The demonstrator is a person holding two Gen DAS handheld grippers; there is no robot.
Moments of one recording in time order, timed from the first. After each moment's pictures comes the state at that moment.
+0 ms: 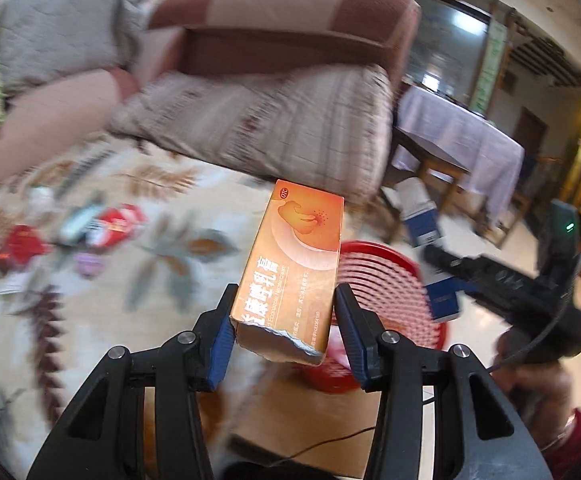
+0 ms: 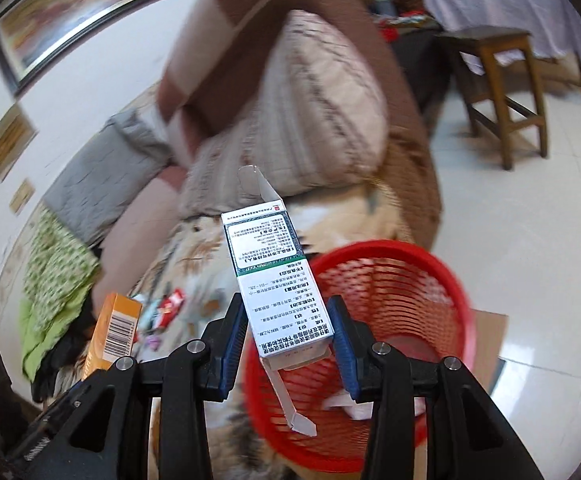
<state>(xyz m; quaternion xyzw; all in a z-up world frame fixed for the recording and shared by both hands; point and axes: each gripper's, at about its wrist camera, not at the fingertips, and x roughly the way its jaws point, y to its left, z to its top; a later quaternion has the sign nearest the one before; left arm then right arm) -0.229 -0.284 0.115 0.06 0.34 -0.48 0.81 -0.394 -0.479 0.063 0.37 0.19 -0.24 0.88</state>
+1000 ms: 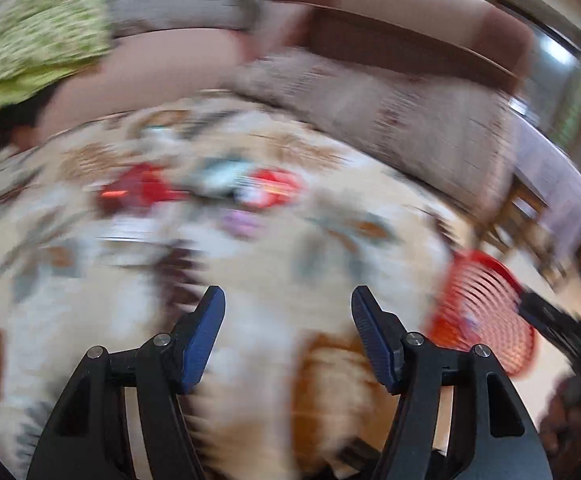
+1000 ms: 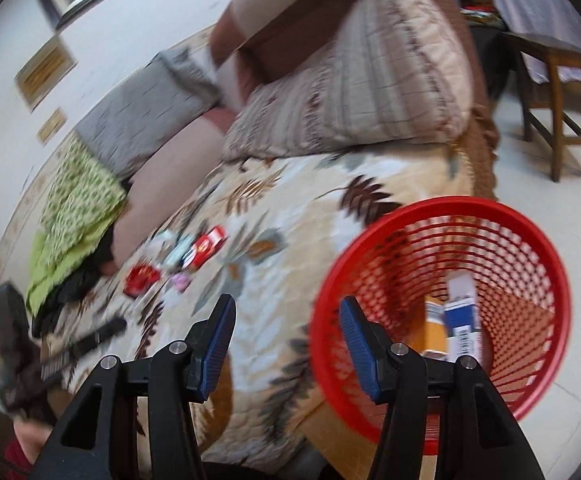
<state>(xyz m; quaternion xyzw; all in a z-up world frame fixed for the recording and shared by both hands) -0.111 -0.162 0.081 0.02 0.39 -0.29 0.87 -0.326 -0.411 0.057 0.30 0.26 -0.14 0.91</state>
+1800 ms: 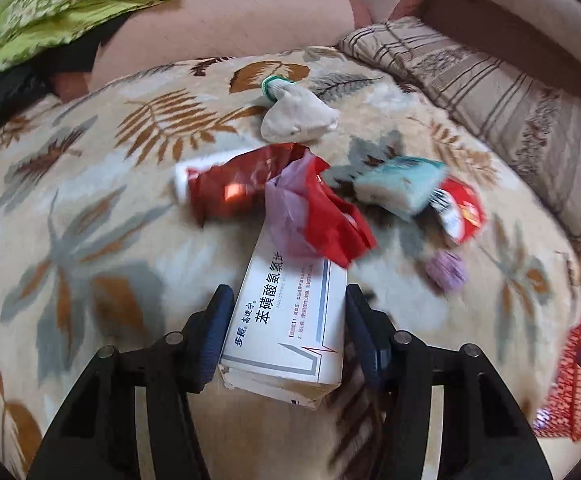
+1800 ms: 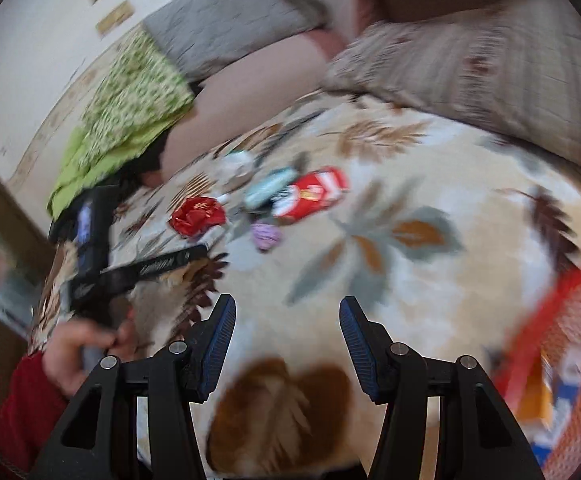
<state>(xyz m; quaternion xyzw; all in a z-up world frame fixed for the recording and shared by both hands) 0.013 -0.138 0.022 0.02 0.47 -0.21 0.86 -0.159 -0.341 0.045 0.21 0.36 0.02 0.91</state>
